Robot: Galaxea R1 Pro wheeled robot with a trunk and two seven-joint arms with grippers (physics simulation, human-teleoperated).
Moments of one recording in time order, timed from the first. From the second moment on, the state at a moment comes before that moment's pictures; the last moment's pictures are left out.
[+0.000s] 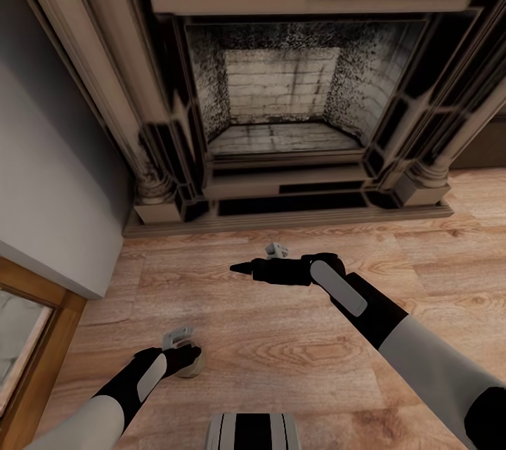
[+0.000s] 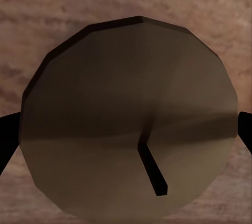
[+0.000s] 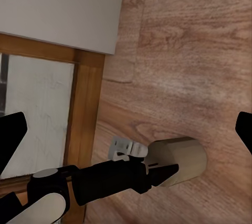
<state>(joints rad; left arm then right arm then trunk) -0.64 0.02 -0.14 -0.40 0.50 0.36 0.04 -0.91 -0.15 0.74 -1.08 -1.26 0.71 0.08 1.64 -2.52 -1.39</state>
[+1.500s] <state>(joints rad) -0.64 0.03 -0.13 -0.40 0.50 0.35 0.04 -0.91 -0.15 0.74 -1.07 -1.26 0.70 0.07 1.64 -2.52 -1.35</state>
